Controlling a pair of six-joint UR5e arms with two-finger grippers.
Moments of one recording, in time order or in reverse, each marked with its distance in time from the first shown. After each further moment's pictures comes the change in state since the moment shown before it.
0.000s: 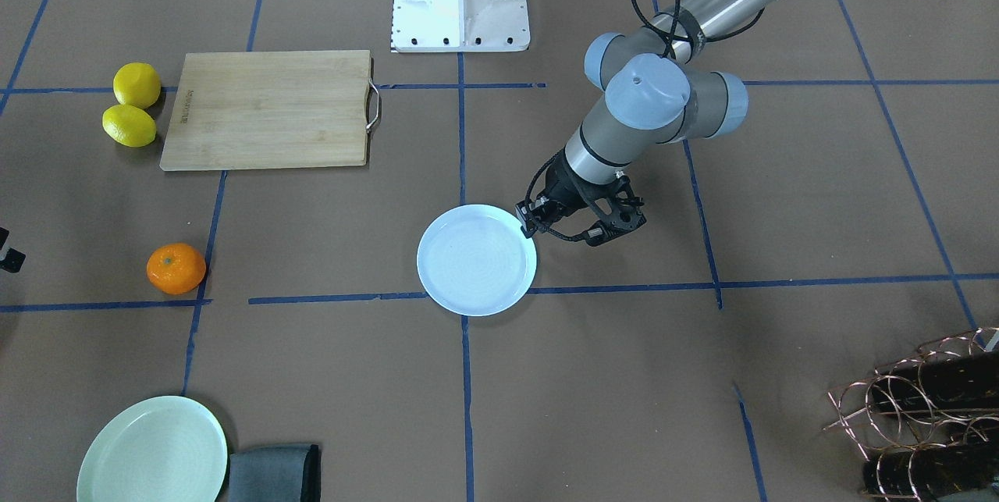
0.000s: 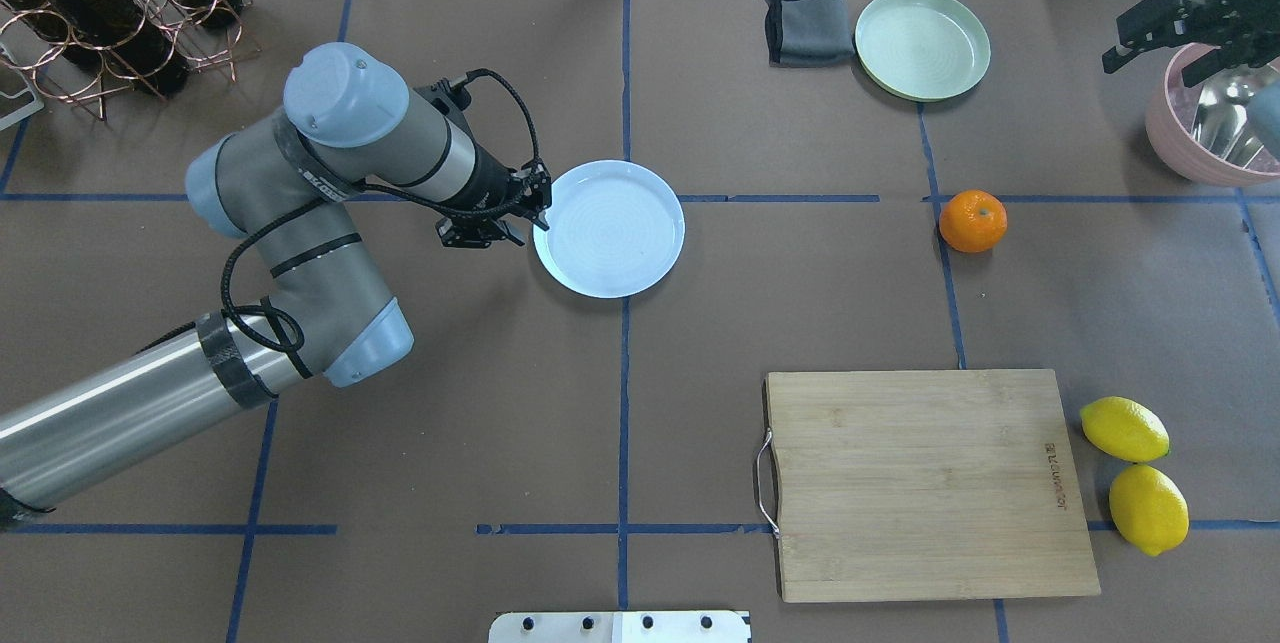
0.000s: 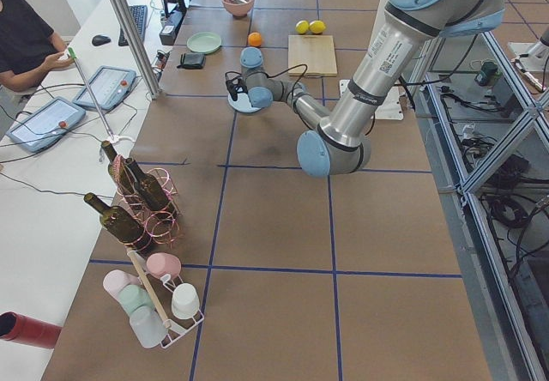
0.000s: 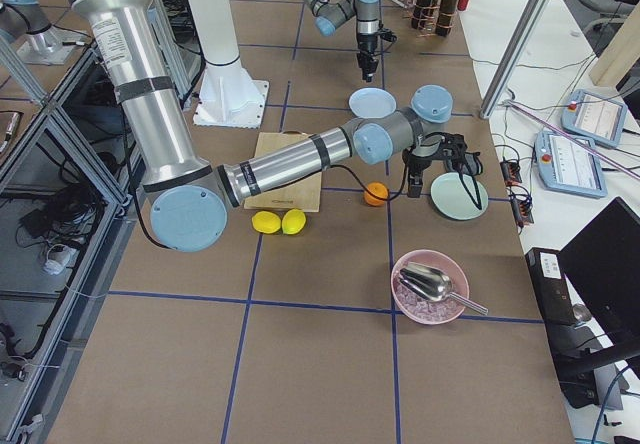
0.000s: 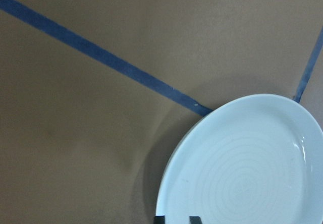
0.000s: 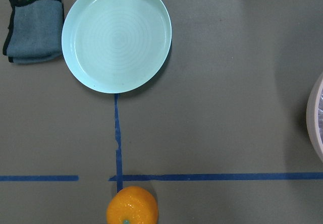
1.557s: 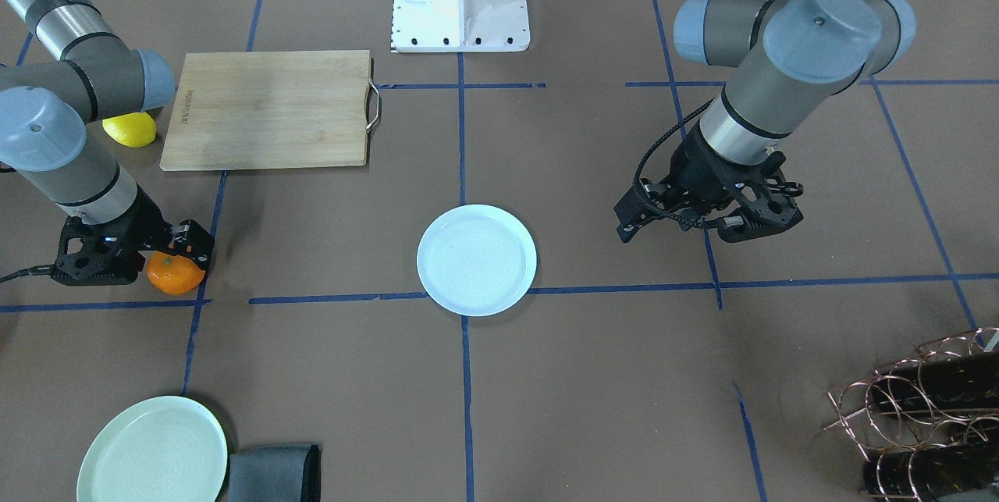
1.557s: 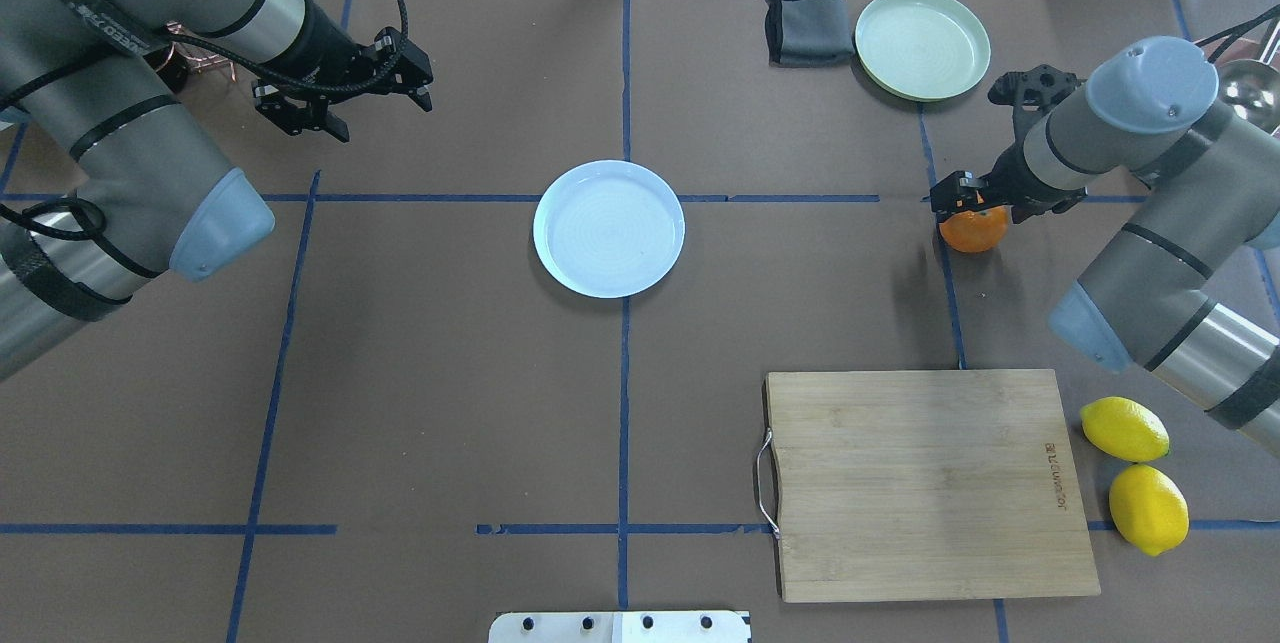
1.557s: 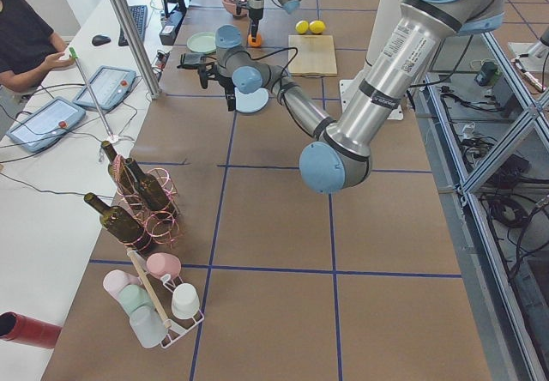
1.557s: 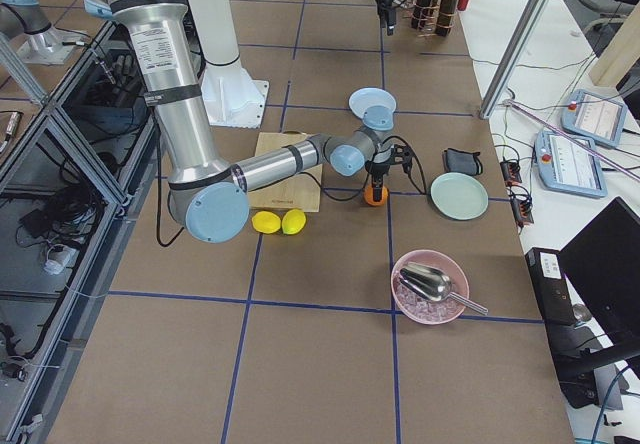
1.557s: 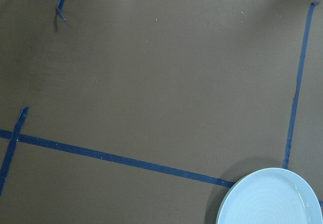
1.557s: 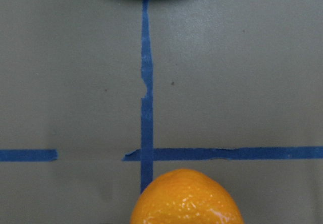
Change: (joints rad) left arm -0.210 0.087 -0.239 0.329 -0.072 0.409; right arm -0.405 -0.050 -0.072 0.285 -0.353 0.321
